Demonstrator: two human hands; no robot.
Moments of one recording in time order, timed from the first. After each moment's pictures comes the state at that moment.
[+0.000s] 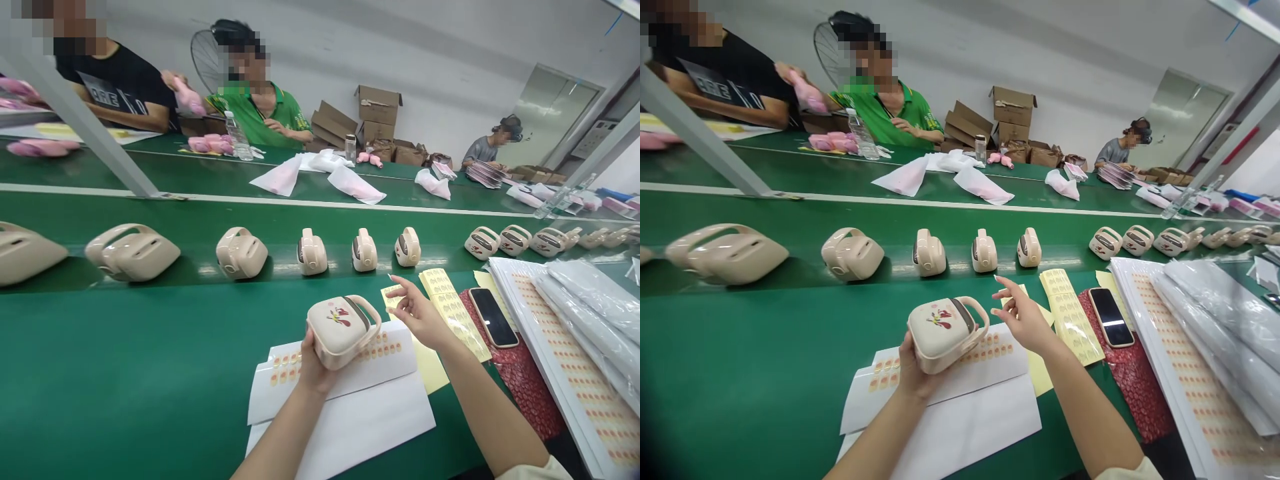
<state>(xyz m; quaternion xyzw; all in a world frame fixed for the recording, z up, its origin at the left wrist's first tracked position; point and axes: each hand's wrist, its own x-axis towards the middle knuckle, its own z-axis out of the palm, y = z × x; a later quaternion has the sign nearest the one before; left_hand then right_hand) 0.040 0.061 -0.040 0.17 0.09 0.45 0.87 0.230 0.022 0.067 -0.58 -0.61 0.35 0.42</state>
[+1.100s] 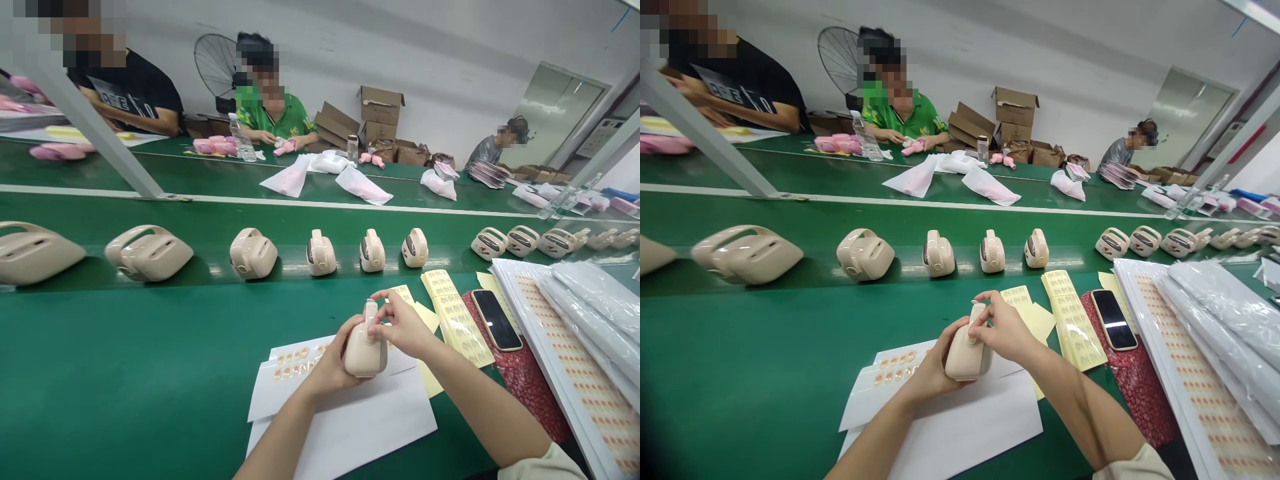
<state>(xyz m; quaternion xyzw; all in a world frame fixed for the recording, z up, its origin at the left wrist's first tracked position) 0.032 0.054 -0.022 0.67 0.25 0.38 0.59 0.188 0.030 0.079 -0.62 -0.52 0.45 0.37</state>
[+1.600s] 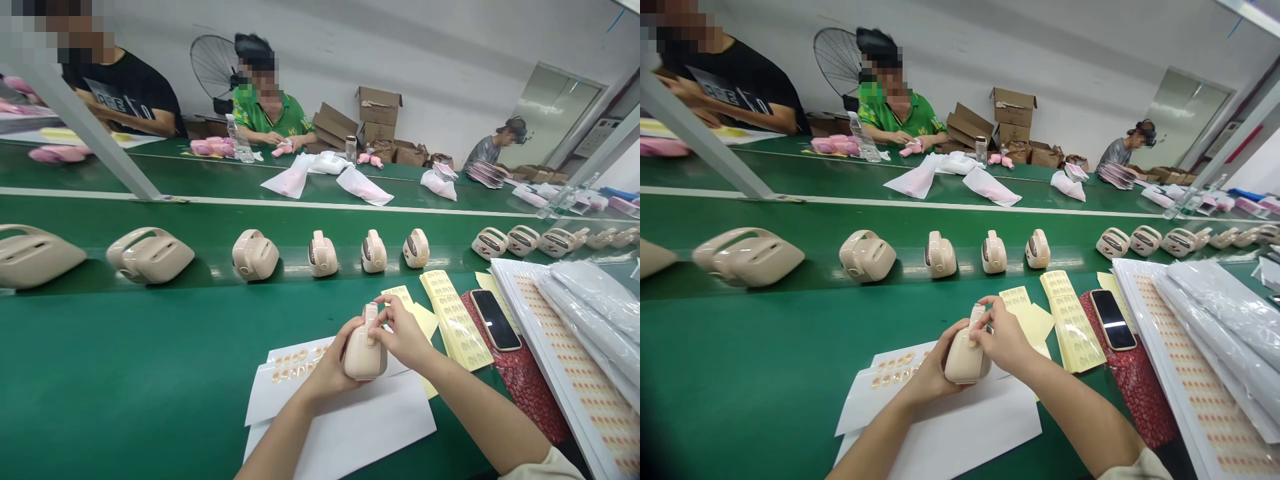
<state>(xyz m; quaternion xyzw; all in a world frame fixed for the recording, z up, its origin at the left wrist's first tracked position) 0.035 0.052 -0.022 0.65 0.26 0.38 0.60 0.187 0.023 0.063 -0.63 -0.53 0.40 0.40</state>
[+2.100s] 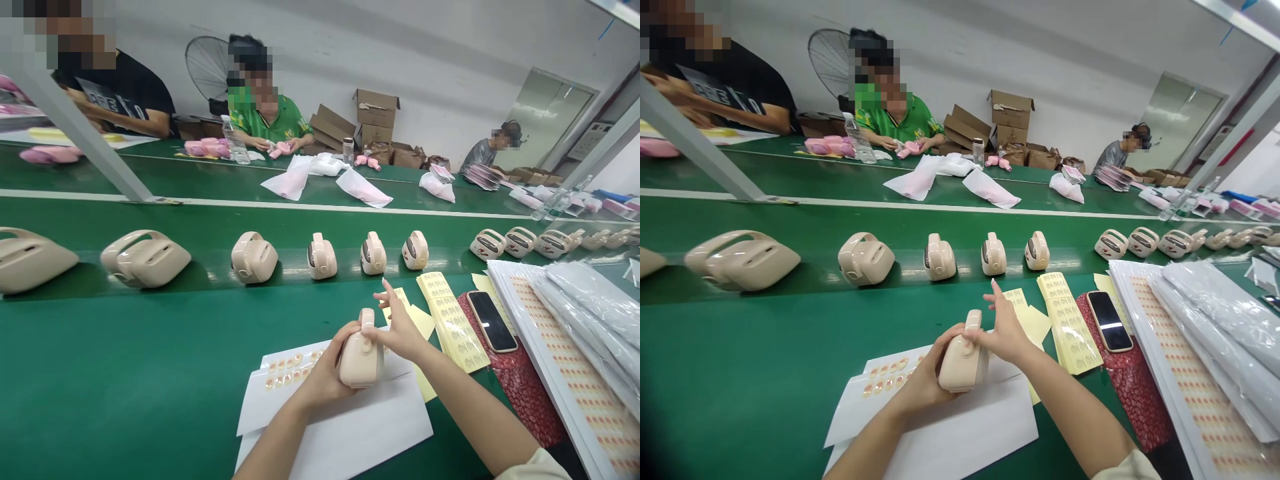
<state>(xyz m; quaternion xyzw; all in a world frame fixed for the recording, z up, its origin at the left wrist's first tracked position) 0.035 0.051 -0.024 0.68 0.22 0.40 0.57 0.210 0.034 0.032 -0.64 -0.60 0.29 0.39</state>
